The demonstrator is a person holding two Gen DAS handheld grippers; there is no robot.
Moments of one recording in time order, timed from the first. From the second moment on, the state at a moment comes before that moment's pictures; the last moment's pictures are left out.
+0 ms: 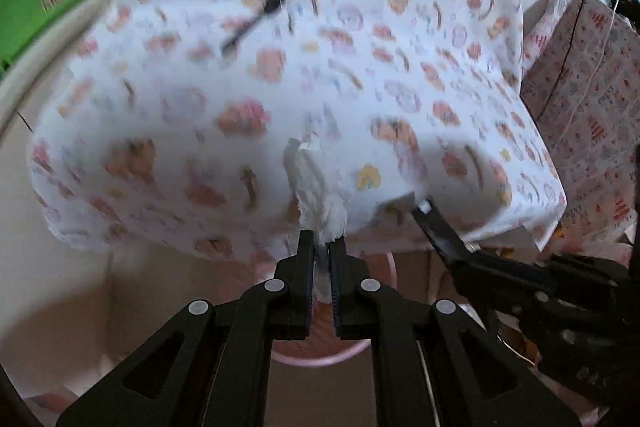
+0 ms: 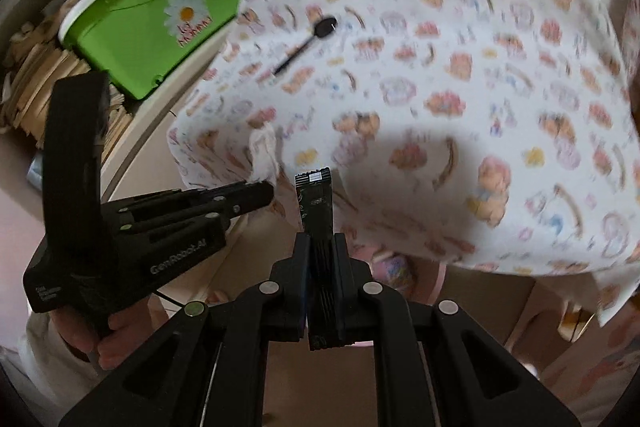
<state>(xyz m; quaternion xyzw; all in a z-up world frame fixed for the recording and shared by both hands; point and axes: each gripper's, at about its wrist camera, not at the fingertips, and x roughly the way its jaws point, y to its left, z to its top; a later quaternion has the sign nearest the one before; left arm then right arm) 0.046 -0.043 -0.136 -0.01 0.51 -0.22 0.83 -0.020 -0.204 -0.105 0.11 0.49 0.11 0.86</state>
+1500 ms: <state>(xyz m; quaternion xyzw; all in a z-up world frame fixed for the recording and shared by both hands) 0.037 -0.033 -0.141 0.07 0.50 -0.12 0.86 -0.010 -0.213 -0.125 0.05 0.48 0.01 0.88</state>
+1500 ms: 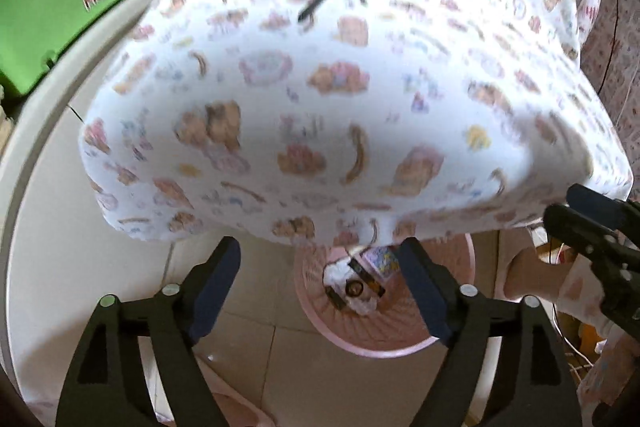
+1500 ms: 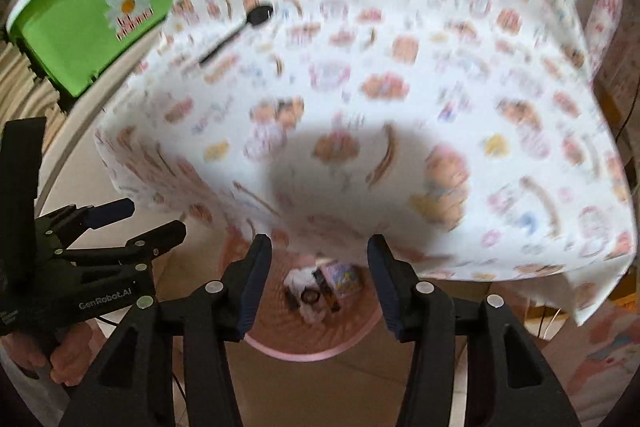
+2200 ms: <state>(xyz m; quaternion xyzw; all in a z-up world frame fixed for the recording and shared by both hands) 0.051 -0.055 0.001 0.13 0.34 -0.10 0.93 -0.001 -0.231 0.000 0.01 0.34 0.00 0.94</state>
